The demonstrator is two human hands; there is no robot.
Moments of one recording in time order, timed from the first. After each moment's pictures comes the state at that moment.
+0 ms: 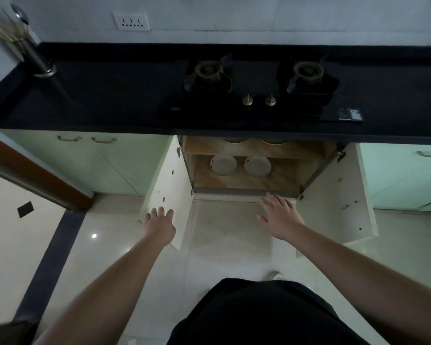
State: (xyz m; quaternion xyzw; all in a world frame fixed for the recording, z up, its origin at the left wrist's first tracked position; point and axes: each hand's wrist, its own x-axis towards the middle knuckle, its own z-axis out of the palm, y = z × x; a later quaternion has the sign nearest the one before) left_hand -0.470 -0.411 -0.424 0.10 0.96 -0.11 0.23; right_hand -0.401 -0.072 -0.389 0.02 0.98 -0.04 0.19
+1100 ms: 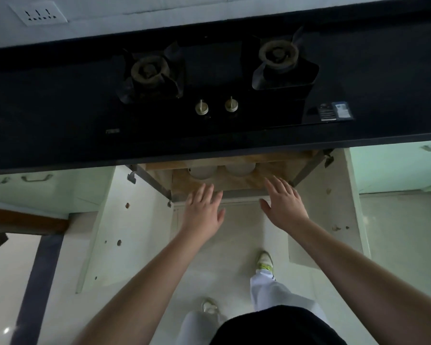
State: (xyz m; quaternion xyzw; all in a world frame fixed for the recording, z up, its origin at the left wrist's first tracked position) left_hand -0.587 -0.142 -0.418 0.30 0.94 -0.03 0.15; right_hand -0.523 0.085 -0.431 0.12 0.97 -0.15 0.12
